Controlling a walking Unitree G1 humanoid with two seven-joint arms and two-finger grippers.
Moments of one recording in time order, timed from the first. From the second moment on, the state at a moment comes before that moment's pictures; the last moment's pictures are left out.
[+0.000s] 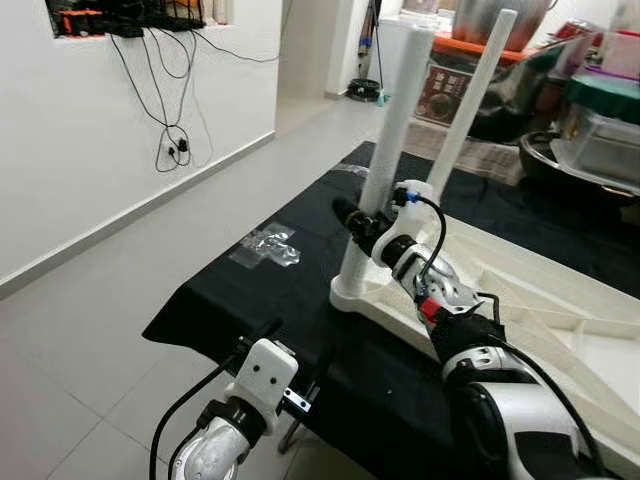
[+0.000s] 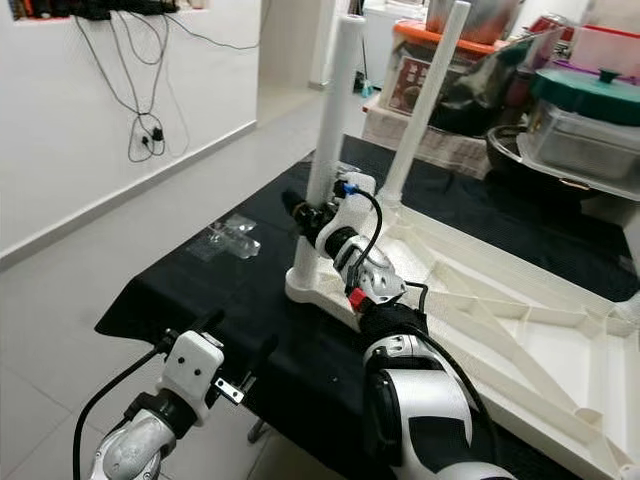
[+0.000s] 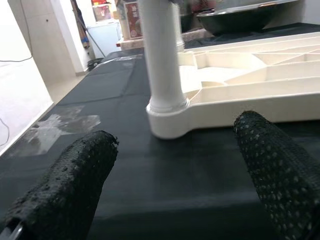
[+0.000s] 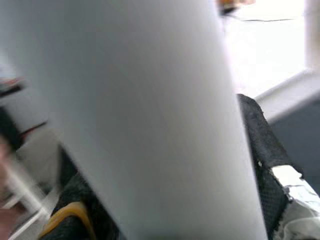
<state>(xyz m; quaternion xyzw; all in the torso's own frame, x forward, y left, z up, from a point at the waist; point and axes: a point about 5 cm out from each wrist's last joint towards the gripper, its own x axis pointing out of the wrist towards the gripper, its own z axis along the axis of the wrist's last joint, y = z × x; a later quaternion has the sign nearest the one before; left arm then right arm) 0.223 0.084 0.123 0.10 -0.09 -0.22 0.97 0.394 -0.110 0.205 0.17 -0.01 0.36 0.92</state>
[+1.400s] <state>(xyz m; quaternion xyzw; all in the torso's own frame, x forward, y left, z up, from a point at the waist) 0.223 0.084 0.123 0.10 -0.08 -0.22 0.97 0.398 -0.150 0.194 0.05 -0.02 -0.15 0.99</state>
